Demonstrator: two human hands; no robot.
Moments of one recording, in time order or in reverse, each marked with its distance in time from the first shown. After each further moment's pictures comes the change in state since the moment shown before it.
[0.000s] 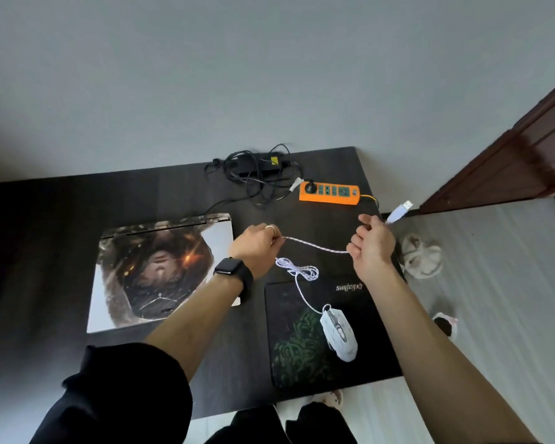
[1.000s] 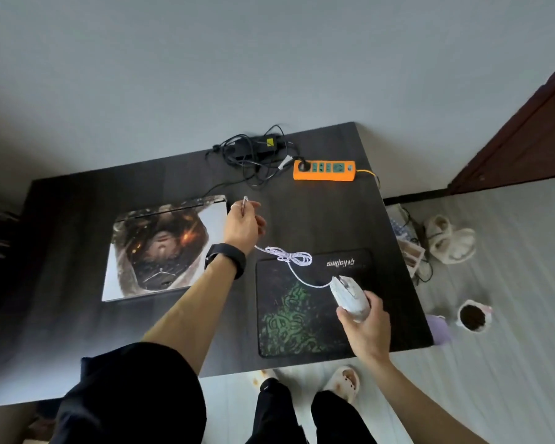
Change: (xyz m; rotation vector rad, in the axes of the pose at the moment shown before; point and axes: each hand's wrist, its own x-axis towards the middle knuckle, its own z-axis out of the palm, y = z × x) left_hand -0.014 0.054 0.039 -0.823 0.285 -0.490; right_hand -0.003 0.137 -0.220 -0.959 -0.093 -0.348
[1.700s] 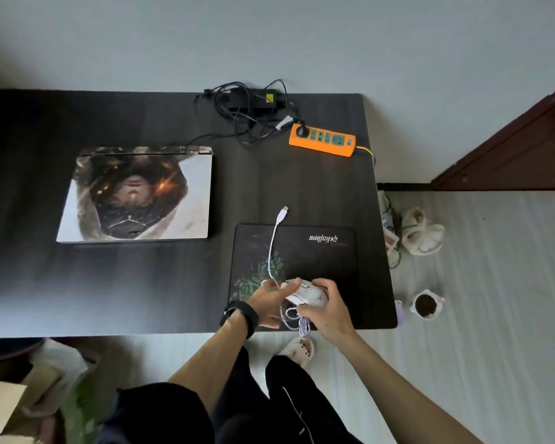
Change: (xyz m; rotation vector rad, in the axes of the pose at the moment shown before) left_hand -0.118 -0.153 0.063 -0.100 -0.537 -0.747; right_hand -0.009 -0.015 -0.003 -0.017 -0.499 0.152
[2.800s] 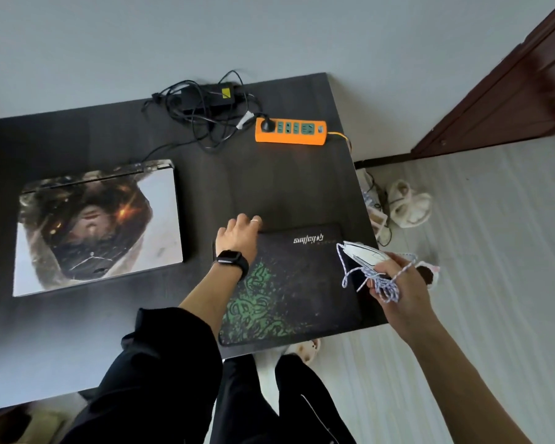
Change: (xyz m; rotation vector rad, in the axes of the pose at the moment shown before) left_hand 0.073 0.115 -0.041 1.423 0.657 0.676; right_hand 0.006 -0.019 -0.112 0.744 0.297 0.027
